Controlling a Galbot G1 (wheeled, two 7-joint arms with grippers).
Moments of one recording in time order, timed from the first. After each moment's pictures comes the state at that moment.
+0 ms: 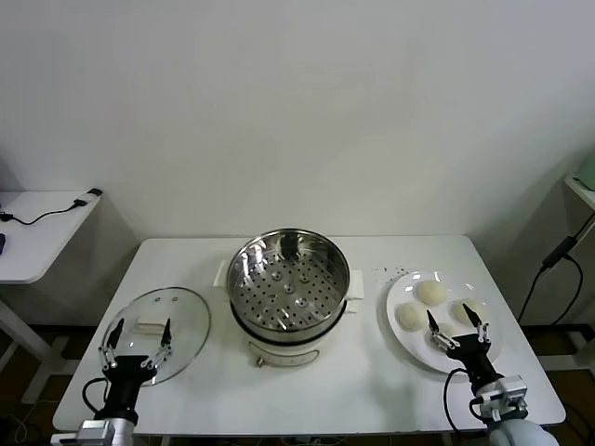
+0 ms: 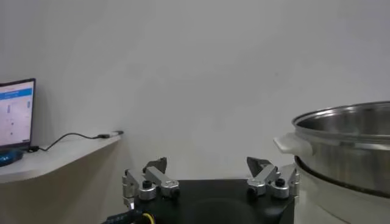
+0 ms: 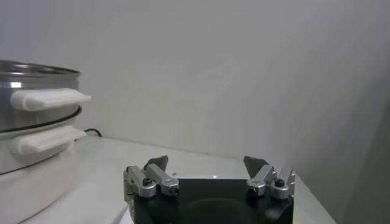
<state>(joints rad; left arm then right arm) 1.66 -1.53 -0.80 -2.00 -0.03 -0.13 0.11 -1.43 1.18 0.71 1.73 0.20 0.04 -0.26</state>
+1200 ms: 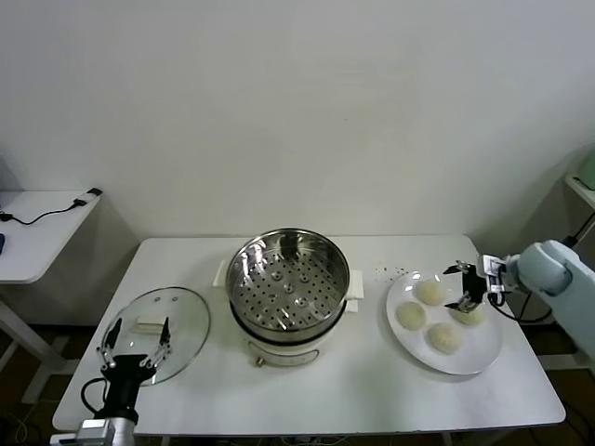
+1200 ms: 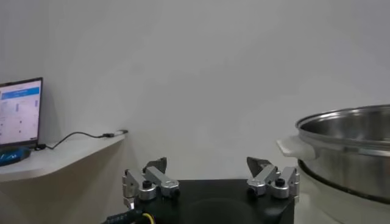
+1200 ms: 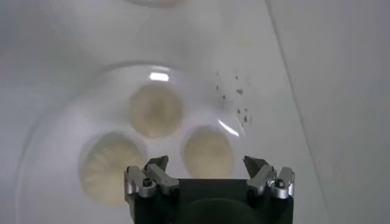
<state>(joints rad) 1.67 -1.51 -0.78 -2.02 -0.05 -0.11 0.05 -0.16 0.61 -0.48 1.12 -0.11 -0.11 -1.04</state>
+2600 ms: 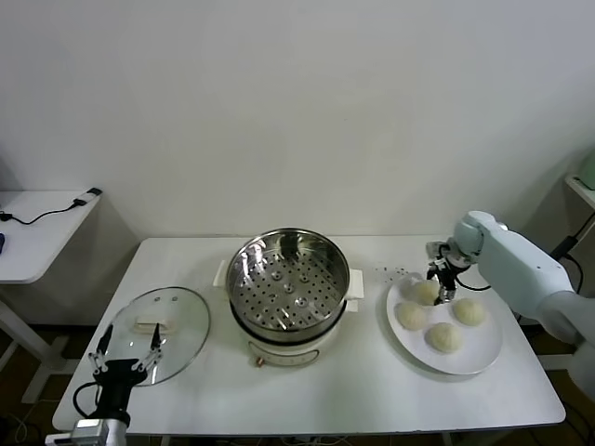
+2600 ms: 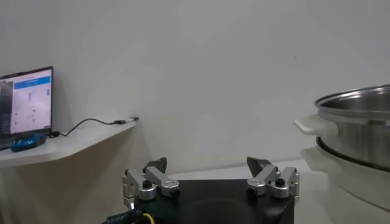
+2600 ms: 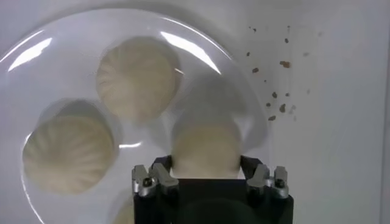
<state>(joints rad) 1.66 -1.50 -0.81 -1.97 -0.05 -0.11 0.06 0.03 0.99 -0.73 0.61 -0.24 0.01 -1.14</state>
